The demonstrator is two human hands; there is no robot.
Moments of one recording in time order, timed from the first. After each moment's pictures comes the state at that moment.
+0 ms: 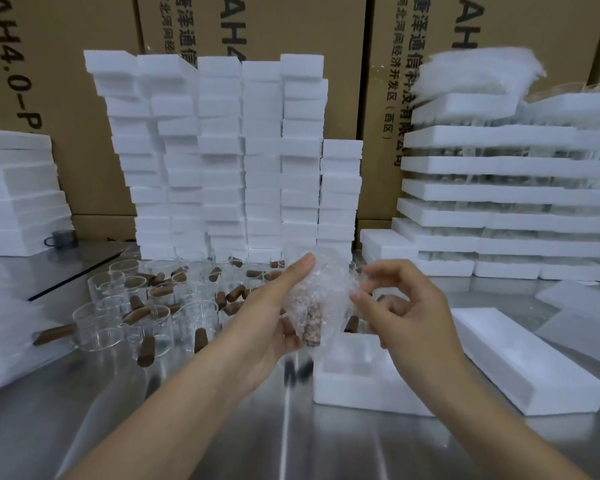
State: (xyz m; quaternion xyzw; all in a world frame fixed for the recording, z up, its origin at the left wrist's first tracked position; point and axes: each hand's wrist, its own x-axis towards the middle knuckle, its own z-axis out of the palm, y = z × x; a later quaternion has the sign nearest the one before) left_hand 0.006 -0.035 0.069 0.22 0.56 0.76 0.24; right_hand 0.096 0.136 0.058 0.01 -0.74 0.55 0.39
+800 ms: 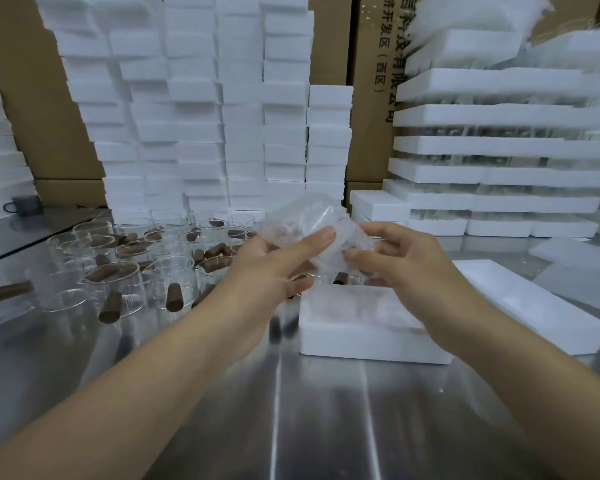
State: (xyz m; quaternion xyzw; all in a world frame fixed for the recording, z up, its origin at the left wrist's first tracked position) left_hand 0.007 -0.021 0.045 0.25 0.62 0.73 0.13; right_hand 0.081 0.167 0.046 -0.04 -0.78 0.57 0.24
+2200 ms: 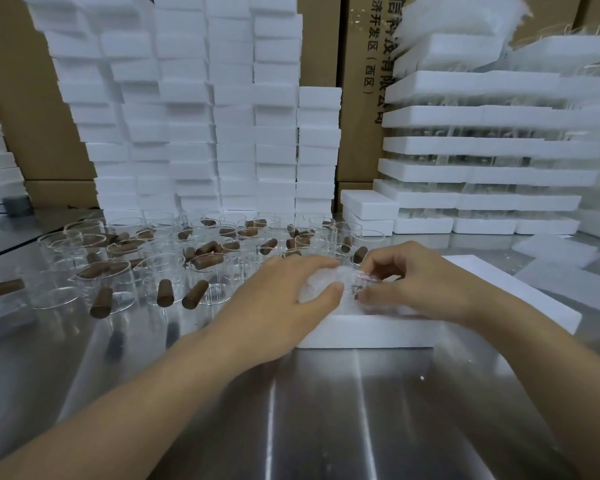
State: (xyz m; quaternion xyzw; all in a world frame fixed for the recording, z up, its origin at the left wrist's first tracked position) left_hand 0.016 -0.015 0.020 0.42 0.85 0.31 -0.08; right_hand 0.095 0.207 0.050 0.04 -0.91 0.40 0.10
